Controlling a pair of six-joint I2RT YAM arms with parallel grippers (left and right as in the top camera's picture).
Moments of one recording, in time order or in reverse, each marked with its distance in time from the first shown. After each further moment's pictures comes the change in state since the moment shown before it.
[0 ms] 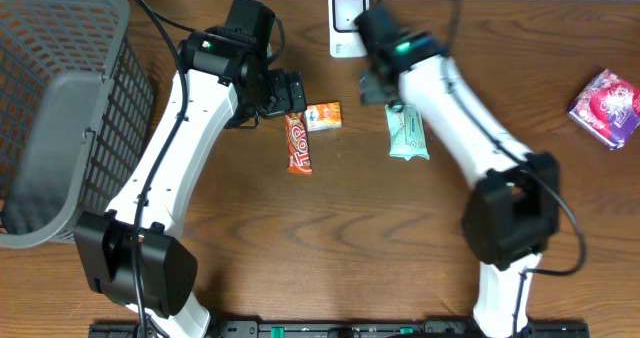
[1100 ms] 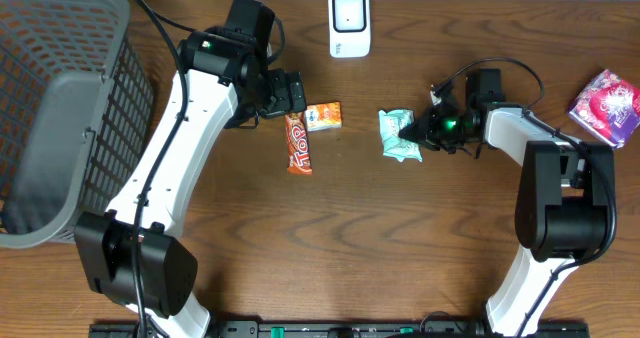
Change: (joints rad) left arm 0.000 0.000 0.000 0.000 0.000 0.000; right arm -0.394 -0.030 -0.698 0.660 -0.975 -0.090
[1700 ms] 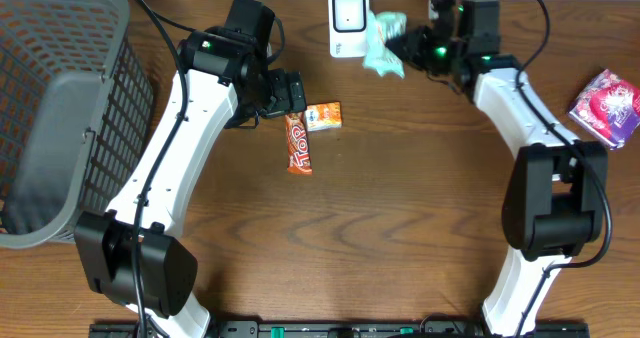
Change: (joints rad) left arm 0.000 0.000 0.000 0.000 0.000 0.000; right arm 0.103 0.014 0.359 0.261 0.077 0.306
